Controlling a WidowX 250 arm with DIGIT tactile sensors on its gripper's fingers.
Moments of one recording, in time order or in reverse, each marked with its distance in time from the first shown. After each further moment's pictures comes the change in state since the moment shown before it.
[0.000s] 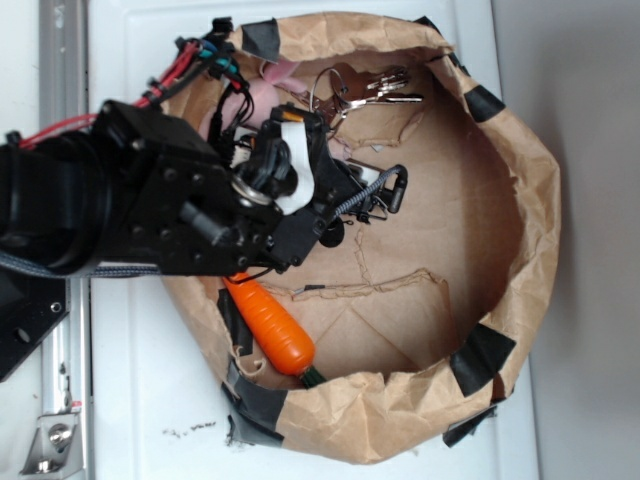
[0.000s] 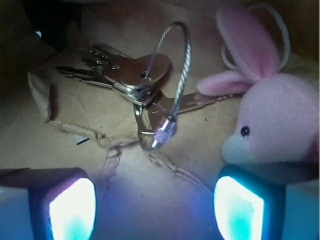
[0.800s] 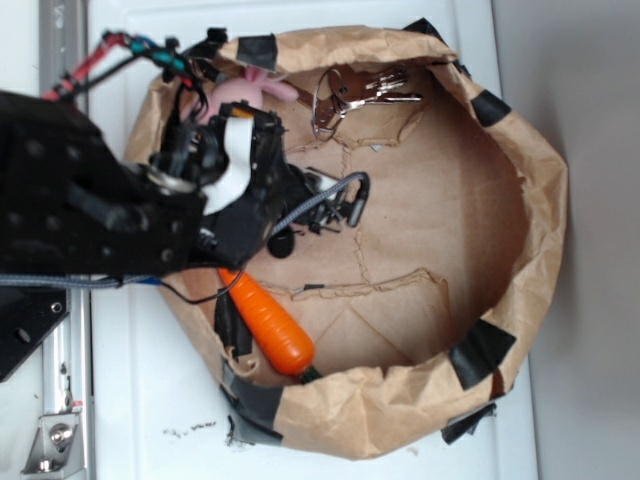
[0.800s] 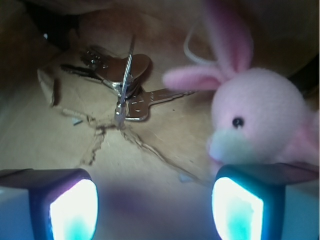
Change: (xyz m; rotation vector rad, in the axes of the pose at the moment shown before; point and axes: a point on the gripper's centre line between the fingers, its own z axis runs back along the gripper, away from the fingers) arm 0.003 0.020 0.035 0.015 0.061 -0.106
